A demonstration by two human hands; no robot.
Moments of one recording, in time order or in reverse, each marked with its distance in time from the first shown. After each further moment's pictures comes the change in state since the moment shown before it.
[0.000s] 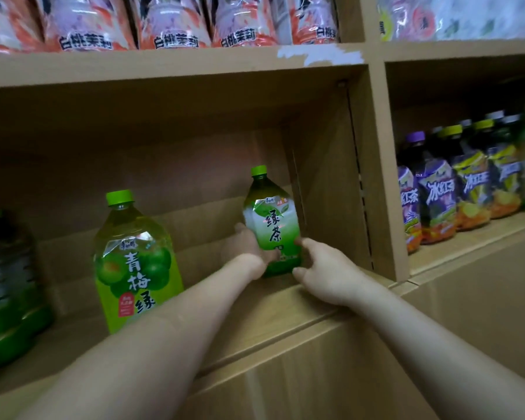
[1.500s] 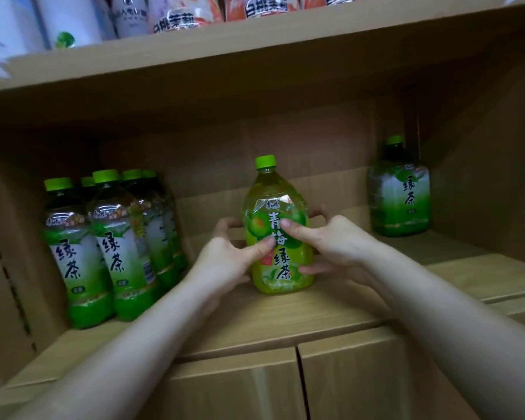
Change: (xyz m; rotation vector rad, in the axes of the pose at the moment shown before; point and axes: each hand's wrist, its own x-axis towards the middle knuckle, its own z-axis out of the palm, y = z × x) left_hand -0.089 -0.168 -0.121 -0.710 0.050 -0.151; right_hand 0.018 -0.137 0.080 0.874 -0.310 0.078
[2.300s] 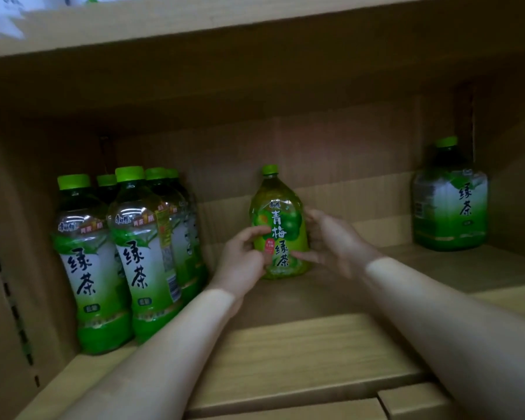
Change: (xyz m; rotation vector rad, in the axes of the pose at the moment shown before) left_hand 0.069 -0.049 -0.022 -0.198 -0.017 0.009; right_hand 0.103 0.015 0.060 0.390 0.049 0.052
